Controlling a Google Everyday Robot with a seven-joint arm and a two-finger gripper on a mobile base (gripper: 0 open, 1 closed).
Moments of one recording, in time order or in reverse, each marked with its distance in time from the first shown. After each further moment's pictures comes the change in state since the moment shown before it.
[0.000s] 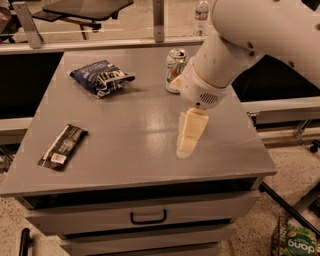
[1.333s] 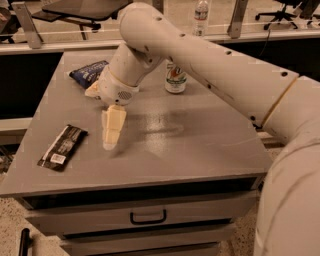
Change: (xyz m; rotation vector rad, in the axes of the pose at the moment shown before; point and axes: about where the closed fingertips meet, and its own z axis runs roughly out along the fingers) arm -0.169 -0.043 0.122 -0.225 -0.314 -0.303
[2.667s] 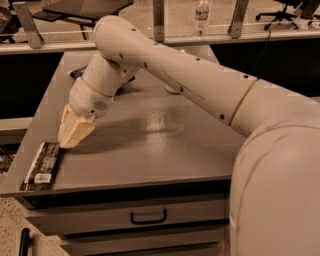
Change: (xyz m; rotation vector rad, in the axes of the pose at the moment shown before) arm -0.065 0.025 0.048 -0.193 -0.173 -0.098
